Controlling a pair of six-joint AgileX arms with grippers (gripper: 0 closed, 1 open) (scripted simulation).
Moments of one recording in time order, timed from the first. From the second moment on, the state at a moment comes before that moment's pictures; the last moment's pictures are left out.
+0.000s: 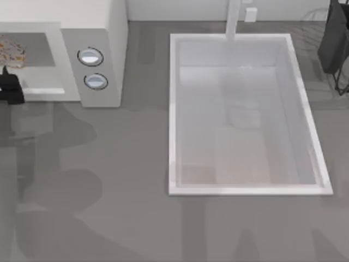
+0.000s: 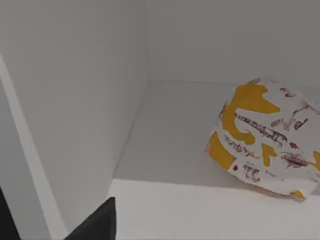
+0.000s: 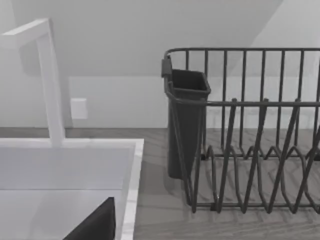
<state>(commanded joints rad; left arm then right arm) 0.18 2.02 0.67 1.19 0.05 0.06 0.00 0.00 0.00 0.00 0.00 0.00</state>
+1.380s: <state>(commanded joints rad) 0.20 1.87 0.50 1.13 0.07 0.07 0.00 0.00 0.00 0.00 0.00 0.00</state>
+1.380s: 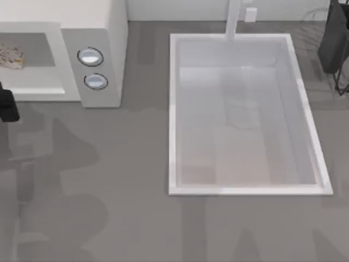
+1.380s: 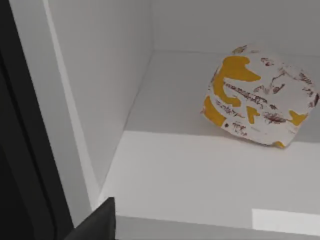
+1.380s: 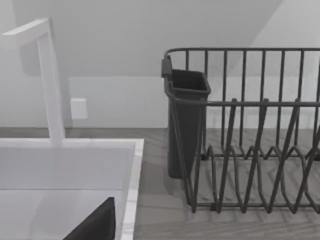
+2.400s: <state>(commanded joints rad) 0.20 1.53 0.52 0.64 0.06 0.06 0.00 0.00 0.00 0.00 0.00 0.00</state>
